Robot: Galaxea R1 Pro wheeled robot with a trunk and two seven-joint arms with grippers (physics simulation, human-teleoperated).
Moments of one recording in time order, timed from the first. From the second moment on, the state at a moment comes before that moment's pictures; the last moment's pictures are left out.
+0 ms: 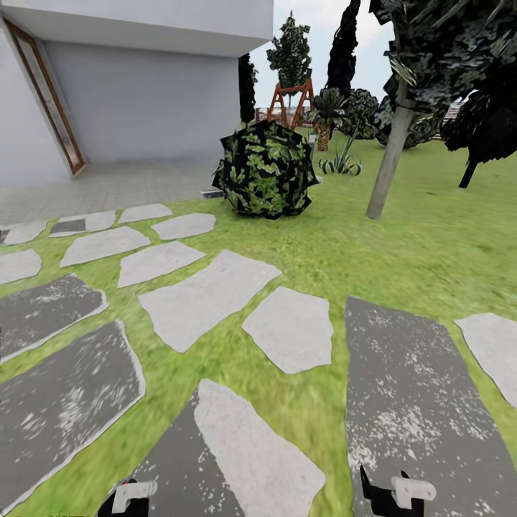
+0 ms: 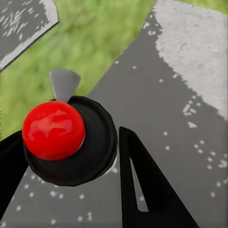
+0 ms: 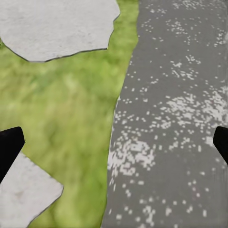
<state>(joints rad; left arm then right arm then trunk) -0.28 0.09 0.01 -0.30 0.06 -0.44 0.04 -0.17 -0.07 -0.08 -0.54 -0.05 -0.54 0.00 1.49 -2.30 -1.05</state>
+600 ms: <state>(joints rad) -0.28 0.09 0.01 -0.30 0.06 -0.44 0.04 -0.17 -0.07 -0.08 -0.54 -0.05 -0.54 0.00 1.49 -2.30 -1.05</state>
